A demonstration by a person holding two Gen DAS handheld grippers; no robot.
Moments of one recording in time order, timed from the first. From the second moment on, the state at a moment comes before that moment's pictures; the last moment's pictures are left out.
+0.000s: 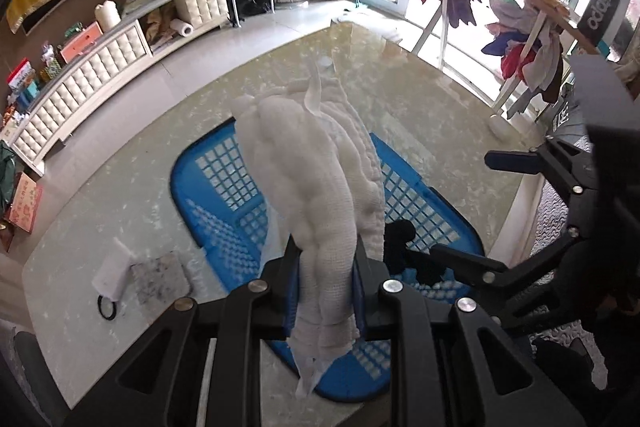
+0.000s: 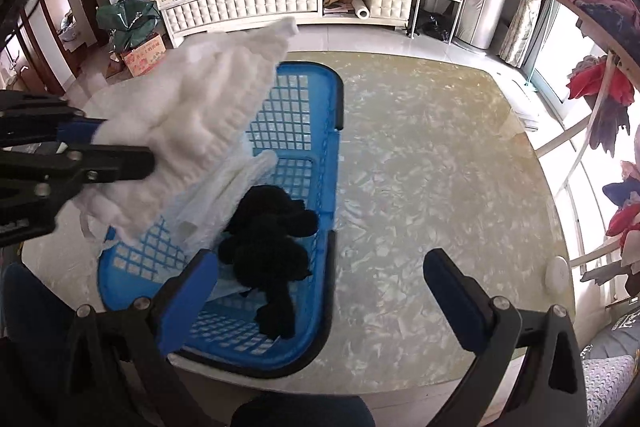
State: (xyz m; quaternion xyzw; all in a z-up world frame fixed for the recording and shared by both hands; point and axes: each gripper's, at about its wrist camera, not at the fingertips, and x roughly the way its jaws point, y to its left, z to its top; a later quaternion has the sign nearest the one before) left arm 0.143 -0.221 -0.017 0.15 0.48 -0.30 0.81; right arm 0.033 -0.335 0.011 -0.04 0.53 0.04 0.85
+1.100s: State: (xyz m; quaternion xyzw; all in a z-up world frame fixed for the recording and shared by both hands) left arm 0.204 -0.258 -0.088 0.18 0.53 -0.27 0.78; right arm 0.061 -0.352 -0.010 -0.01 0.55 0.03 0.83
